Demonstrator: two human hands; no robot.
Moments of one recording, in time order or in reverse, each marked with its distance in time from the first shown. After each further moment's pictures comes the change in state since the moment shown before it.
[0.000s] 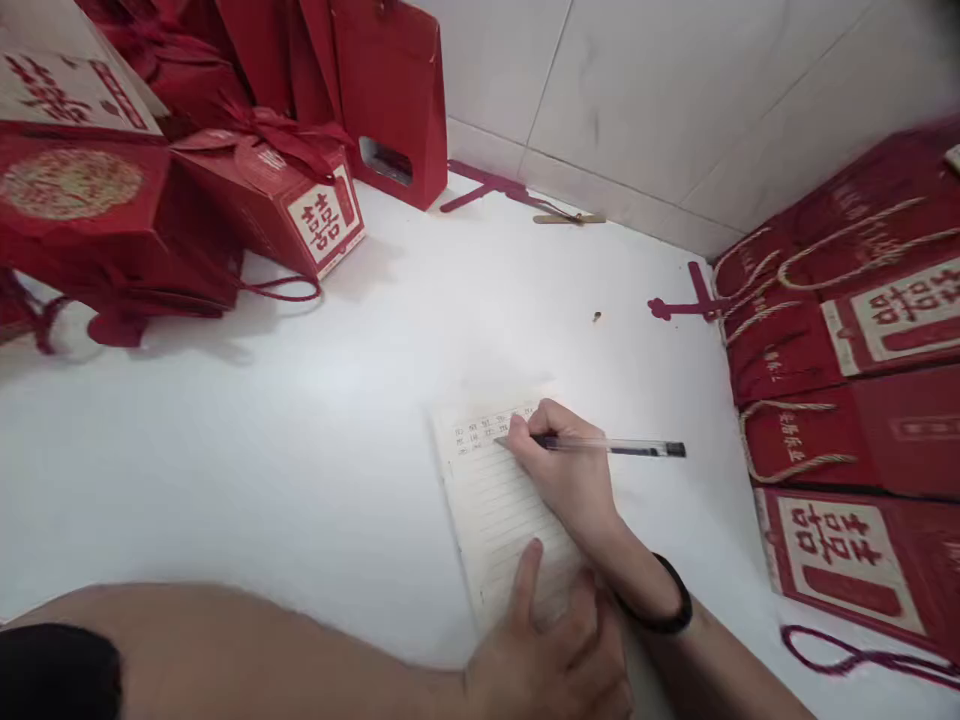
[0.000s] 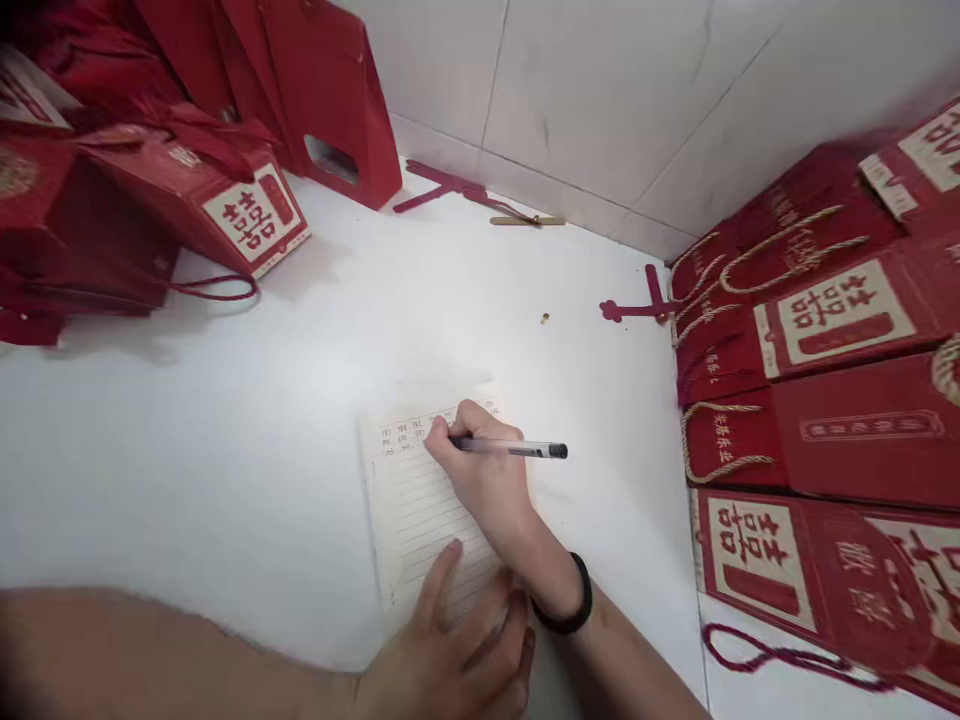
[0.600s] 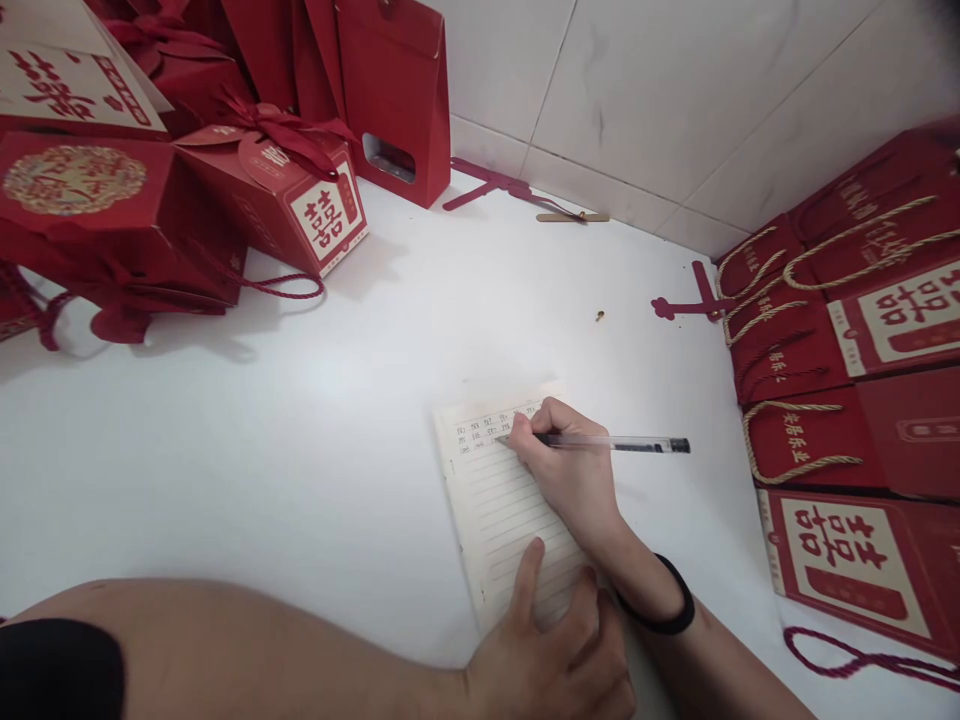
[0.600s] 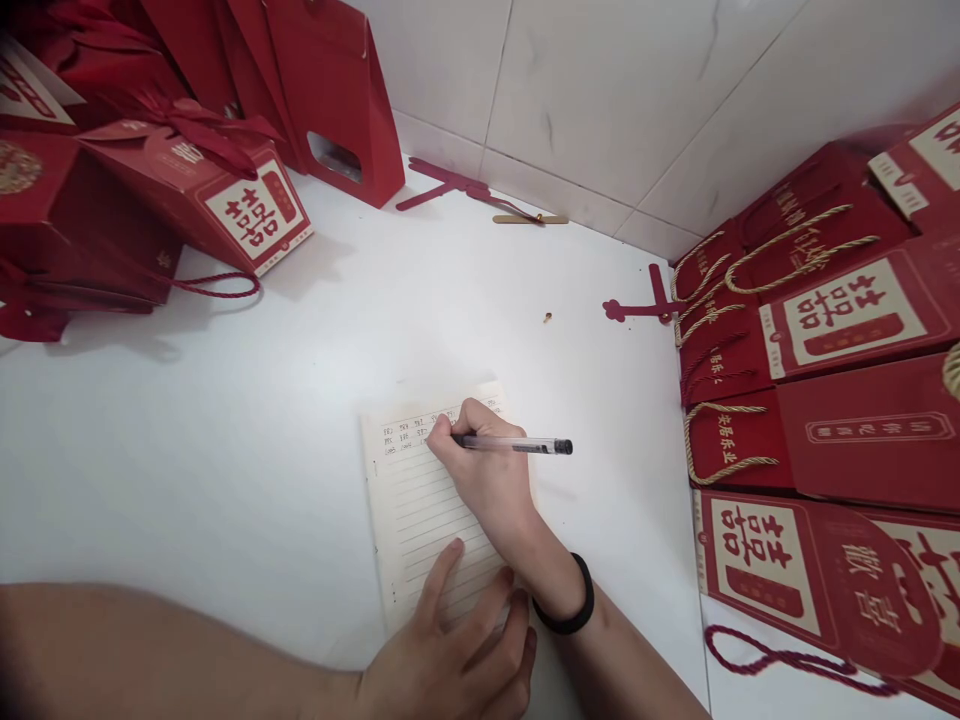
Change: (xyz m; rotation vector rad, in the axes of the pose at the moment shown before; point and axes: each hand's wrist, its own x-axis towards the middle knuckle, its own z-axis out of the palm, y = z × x) left_hand -0.002 0.004 -0.003 0.065 -0.036 0.073; right_hand -0.001 0.001 -0.003 0.029 -0.005 0.015
